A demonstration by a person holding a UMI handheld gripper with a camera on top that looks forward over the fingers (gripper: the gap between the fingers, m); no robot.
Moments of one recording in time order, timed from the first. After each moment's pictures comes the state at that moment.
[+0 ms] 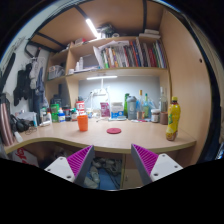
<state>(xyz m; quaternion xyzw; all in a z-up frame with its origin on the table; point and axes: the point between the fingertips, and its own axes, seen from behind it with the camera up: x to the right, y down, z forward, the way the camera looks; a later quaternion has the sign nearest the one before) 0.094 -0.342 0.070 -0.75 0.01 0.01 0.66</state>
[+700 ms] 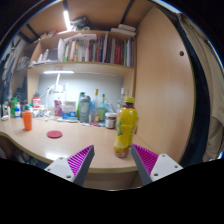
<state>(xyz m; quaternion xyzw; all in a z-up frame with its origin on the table) 0.322 -0.271 0.067 -0.74 0.10 -0.16 0.65</state>
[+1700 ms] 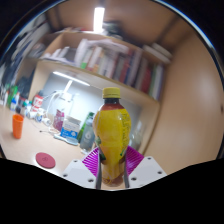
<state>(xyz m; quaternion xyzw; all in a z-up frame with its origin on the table) 0.297 -0.105 0.183 -0.67 -0.03 -0.24 0.70</state>
